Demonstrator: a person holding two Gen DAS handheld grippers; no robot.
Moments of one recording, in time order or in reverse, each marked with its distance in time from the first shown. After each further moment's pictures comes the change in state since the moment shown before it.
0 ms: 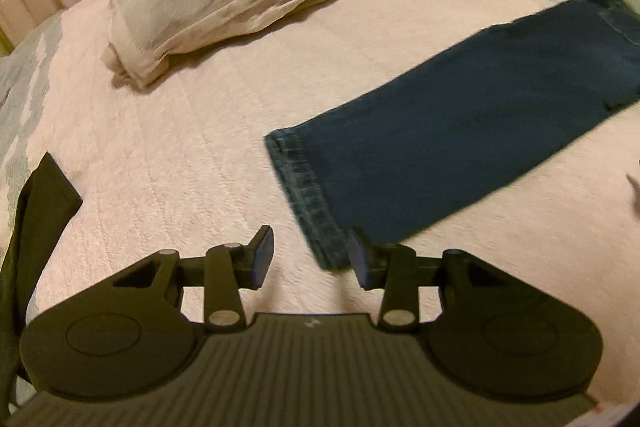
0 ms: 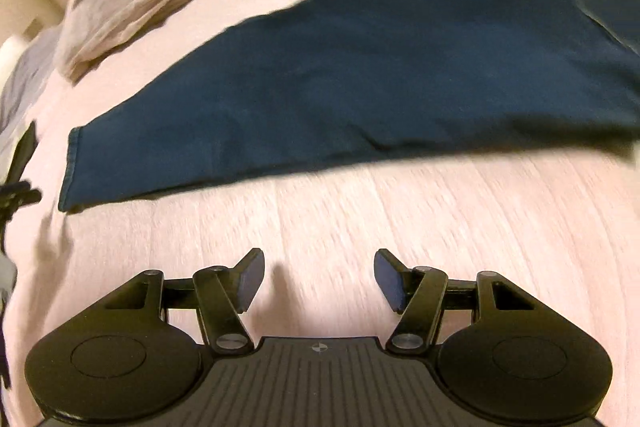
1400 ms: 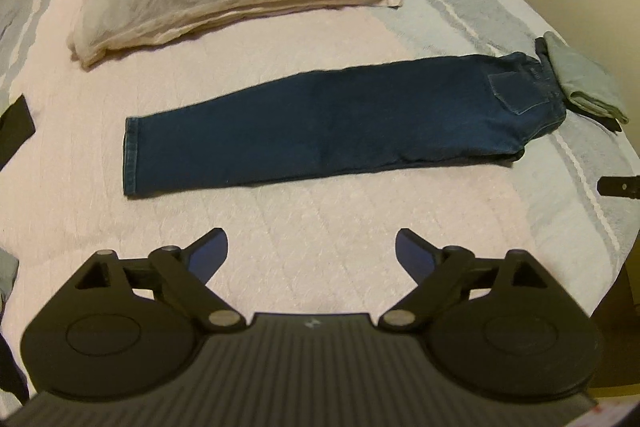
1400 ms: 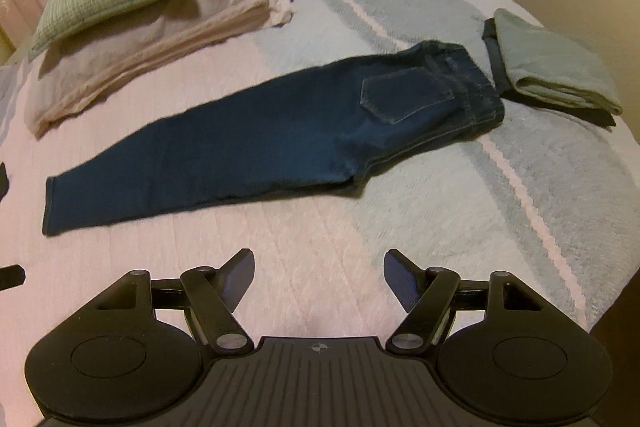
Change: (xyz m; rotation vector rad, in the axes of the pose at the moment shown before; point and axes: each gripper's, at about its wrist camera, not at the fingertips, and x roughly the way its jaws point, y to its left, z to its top) left arm -0.169 -0.205 0.060 -0.262 0.056 -0.114; right arm -0.228 -0.065 0.016 -0.005 -0.134 -0.218
